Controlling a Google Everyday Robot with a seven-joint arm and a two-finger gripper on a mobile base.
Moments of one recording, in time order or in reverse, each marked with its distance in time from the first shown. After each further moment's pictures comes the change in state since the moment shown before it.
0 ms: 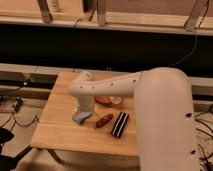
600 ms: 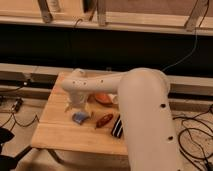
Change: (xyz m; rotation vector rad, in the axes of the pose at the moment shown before) arm -0.030 0.048 0.011 -0.073 0.032 0.156
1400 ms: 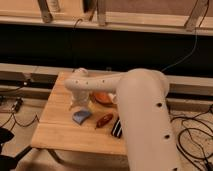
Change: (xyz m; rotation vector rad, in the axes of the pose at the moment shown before) arm -0.030 -0.023 0.010 0.036 -0.037 -0.024
